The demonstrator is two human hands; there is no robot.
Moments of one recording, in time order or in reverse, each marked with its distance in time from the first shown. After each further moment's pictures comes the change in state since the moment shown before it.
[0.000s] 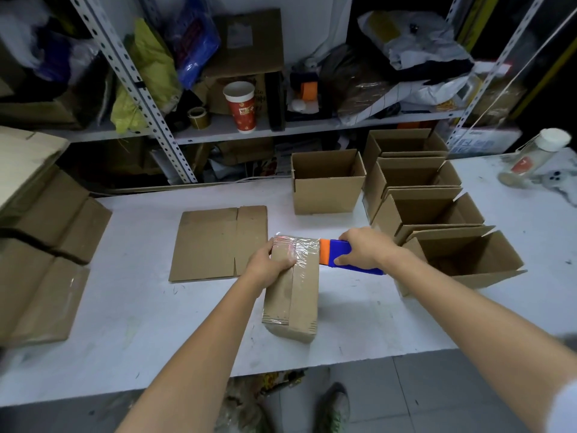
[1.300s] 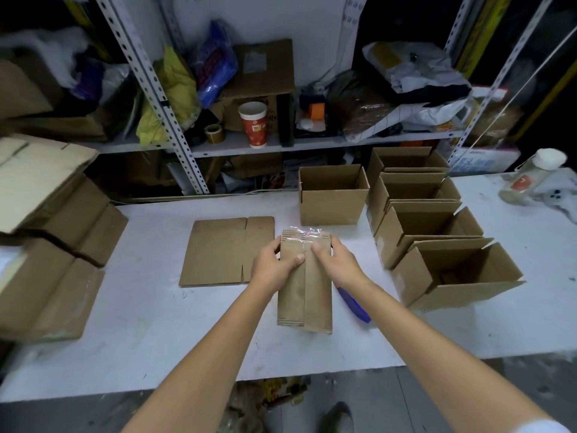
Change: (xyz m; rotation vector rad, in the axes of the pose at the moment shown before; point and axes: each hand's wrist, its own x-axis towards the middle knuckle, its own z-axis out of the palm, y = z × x) left_hand -0.044 0.023 0.002 -0.138 0.148 0.193; right_hand -0.013 -0.057 0.042 1.074 0.253 -0.001
